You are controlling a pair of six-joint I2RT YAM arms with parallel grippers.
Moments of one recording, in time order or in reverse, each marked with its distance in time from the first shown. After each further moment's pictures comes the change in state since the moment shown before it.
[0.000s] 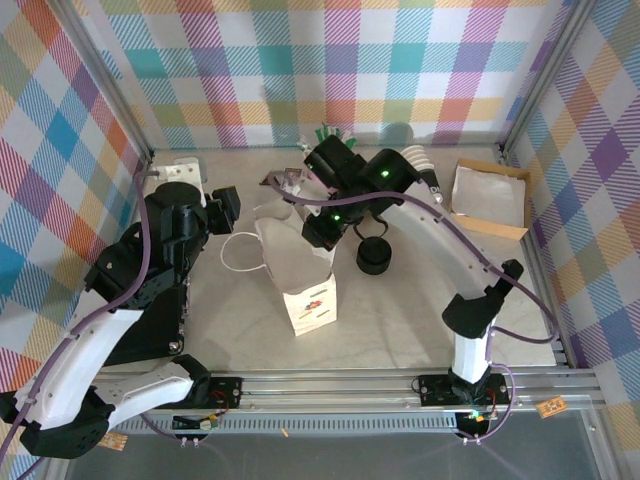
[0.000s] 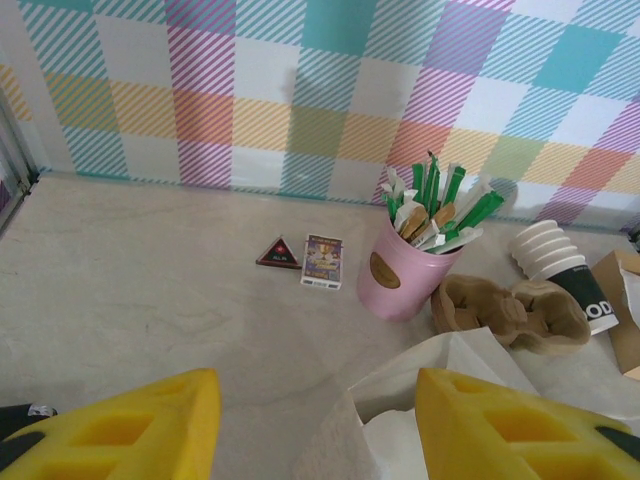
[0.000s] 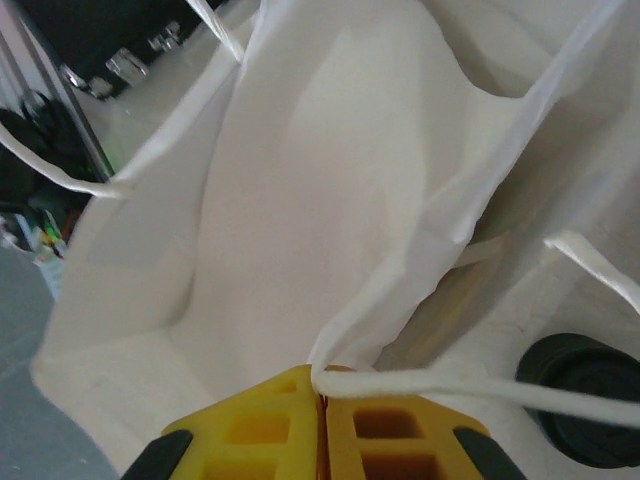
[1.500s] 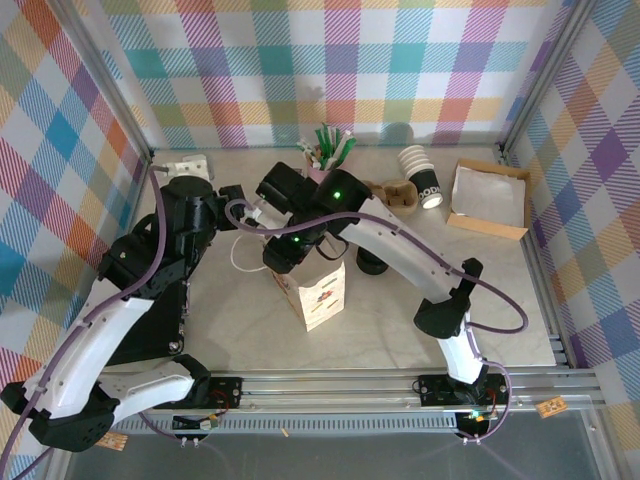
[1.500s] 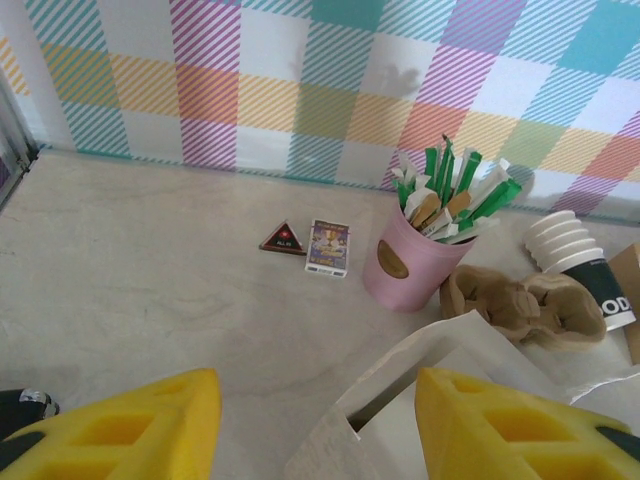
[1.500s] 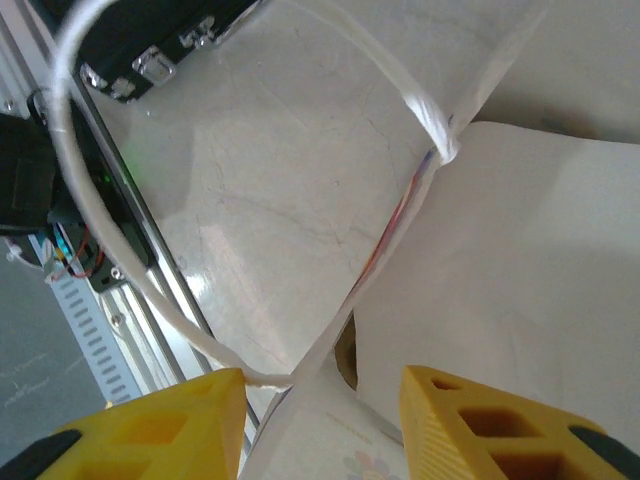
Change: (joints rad) left arm 0.012 0.043 -0.003 0.001 0.011 -0.030; right arm 0.161 0.143 0.140 0.018 0.076 0.153
